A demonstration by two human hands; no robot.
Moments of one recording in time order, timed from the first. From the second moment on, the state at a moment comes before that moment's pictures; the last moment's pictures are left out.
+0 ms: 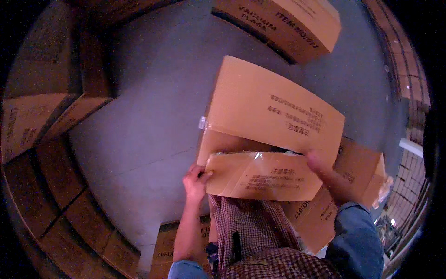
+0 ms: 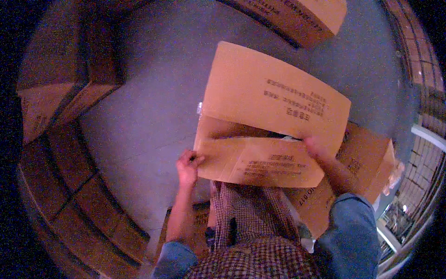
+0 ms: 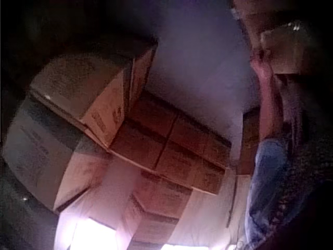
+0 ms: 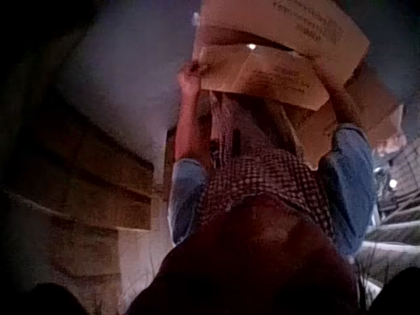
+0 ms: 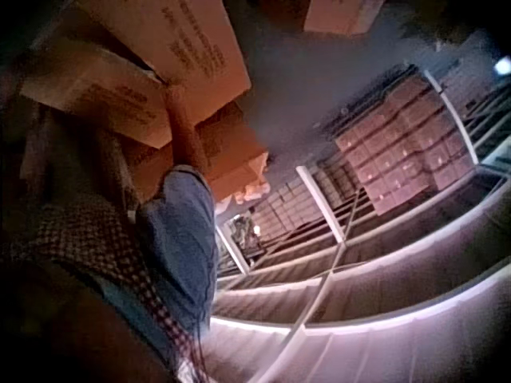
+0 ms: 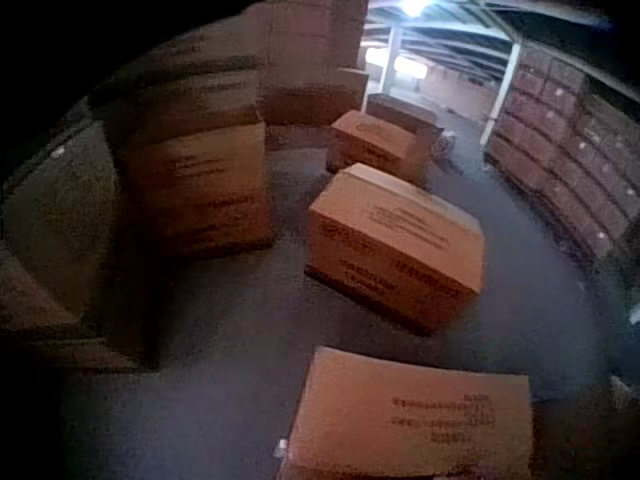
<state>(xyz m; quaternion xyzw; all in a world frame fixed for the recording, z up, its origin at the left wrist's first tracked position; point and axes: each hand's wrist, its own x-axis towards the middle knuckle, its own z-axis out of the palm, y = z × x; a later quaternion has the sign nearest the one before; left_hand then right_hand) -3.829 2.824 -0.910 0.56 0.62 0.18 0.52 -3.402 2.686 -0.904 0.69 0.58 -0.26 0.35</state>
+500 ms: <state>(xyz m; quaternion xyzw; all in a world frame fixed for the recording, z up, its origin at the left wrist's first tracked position) -3.875 2.801 -0.815 0.61 0.58 0.01 0.54 -3.437 2.625 -0.900 0.61 0.10 -0.76 -0.20</state>
